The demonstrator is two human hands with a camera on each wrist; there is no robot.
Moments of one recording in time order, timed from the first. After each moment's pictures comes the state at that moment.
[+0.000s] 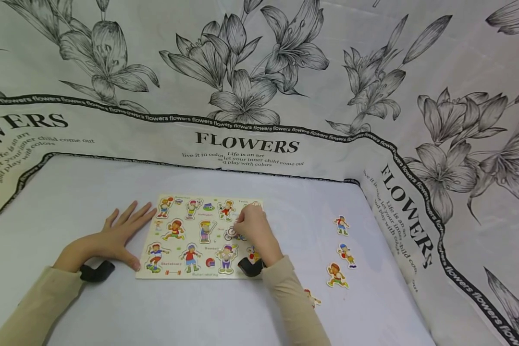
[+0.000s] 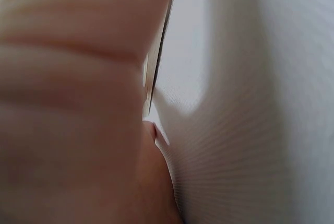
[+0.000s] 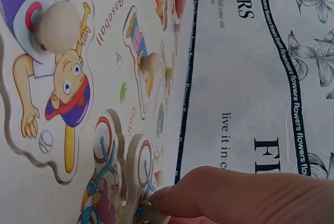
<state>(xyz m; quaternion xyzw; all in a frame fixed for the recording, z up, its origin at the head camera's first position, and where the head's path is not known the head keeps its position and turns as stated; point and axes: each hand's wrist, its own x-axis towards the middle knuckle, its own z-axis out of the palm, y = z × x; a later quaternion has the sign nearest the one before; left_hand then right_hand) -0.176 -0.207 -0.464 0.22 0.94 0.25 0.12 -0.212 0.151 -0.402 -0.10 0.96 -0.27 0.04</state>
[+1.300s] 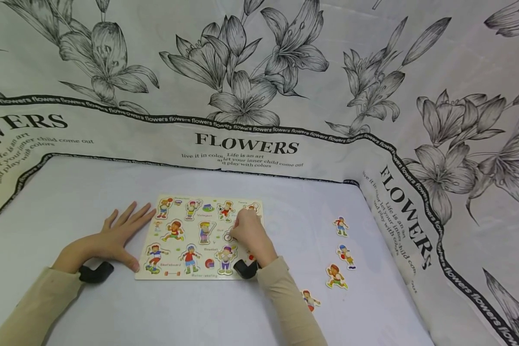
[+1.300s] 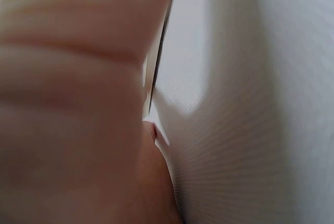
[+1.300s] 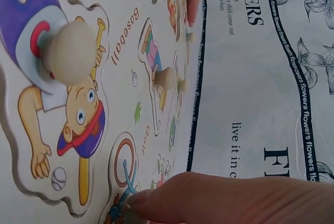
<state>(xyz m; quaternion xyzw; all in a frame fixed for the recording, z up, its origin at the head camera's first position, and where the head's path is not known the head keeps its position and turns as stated) -0.174 -0.205 -0.459 0.21 0.94 0.26 0.12 -0.209 0.144 -0.408 -0.11 0.96 -0.25 0.08</state>
